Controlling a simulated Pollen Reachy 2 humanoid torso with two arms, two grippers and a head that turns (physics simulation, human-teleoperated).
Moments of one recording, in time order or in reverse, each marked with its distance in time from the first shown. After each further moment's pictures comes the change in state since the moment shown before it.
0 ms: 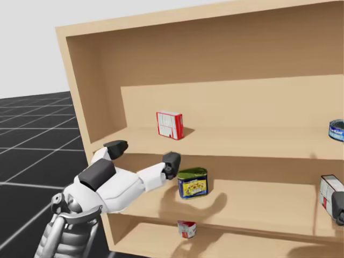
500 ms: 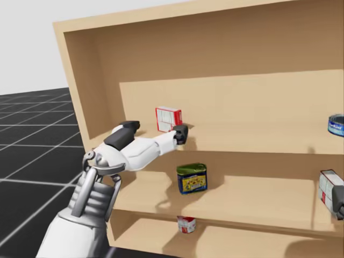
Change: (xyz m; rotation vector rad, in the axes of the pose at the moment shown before) left arm 0.005 0.021 -0.074 0.040 0.050 0.052; right arm 0.001 -0.001 0.000 -0.003 0.000 -0.008
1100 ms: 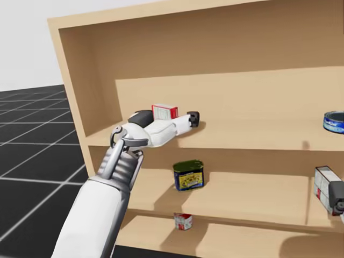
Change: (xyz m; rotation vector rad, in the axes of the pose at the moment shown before) left arm 0.002 -0.004 -0.069 0.035 0.069 0.017; right arm 0.001 -0.002 0.001 0.012 -0.017 -0.006
